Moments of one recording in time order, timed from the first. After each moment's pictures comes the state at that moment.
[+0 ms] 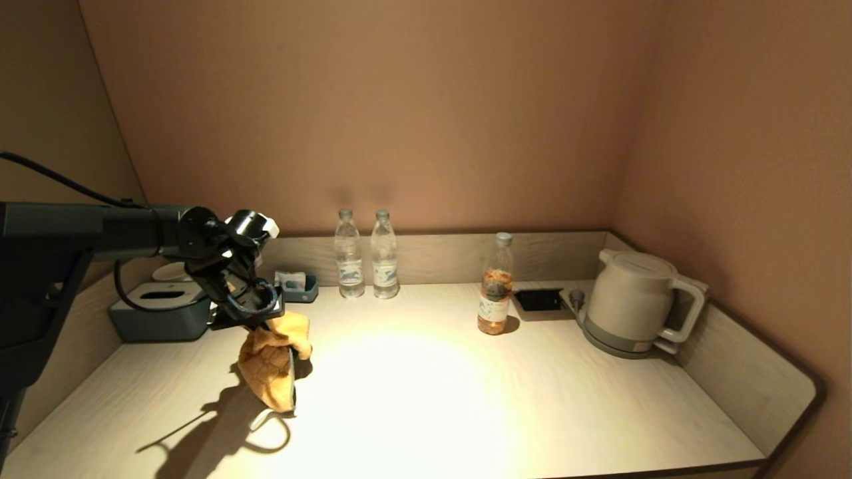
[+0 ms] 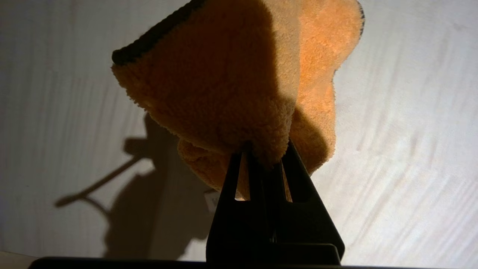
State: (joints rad) left arm -0.20 2.35 -1.94 0.75 0.10 -0.47; right arm 0.00 0.00 0.00 0.00 0.02 -0.01
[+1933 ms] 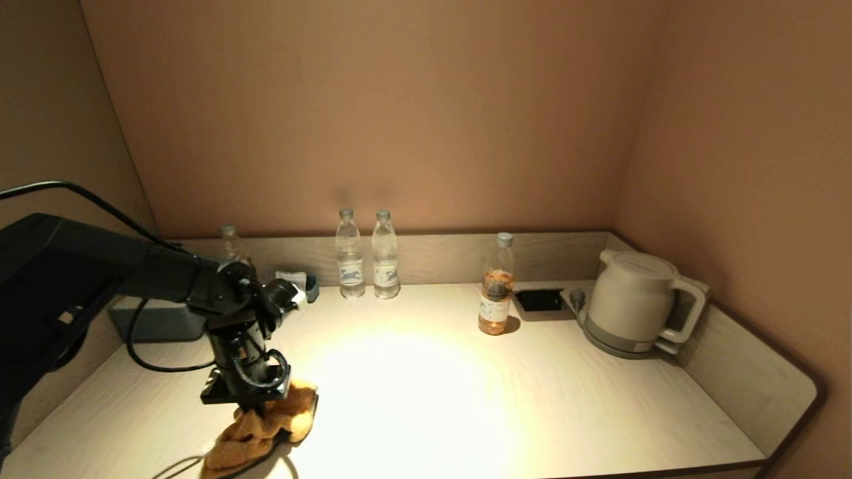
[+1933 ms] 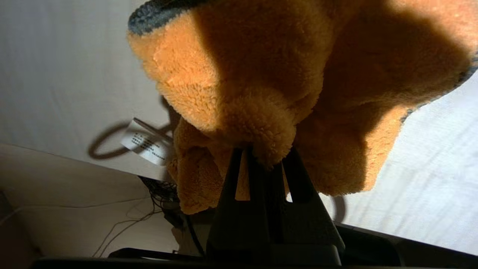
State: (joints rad) left arm -0.32 2.29 -1.55 0.79 0.12 -0.51; right arm 0.00 0.00 0.00 0.00 0.02 -0.01
